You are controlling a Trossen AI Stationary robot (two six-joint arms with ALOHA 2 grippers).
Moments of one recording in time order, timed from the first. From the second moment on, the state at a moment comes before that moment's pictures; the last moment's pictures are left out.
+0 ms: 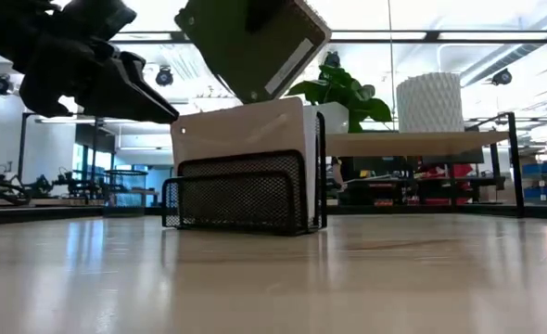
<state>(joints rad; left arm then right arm) -0.47 1.19 0.47 0.16 -0.72 0.01 0.28 2.08 2.20 -1.21 0.67 0.52</state>
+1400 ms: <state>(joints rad) -0.45 1.19 0.47 0.16 -0.72 0.01 0.30 2.10 2.11 -1.15 0.49 0.64</state>
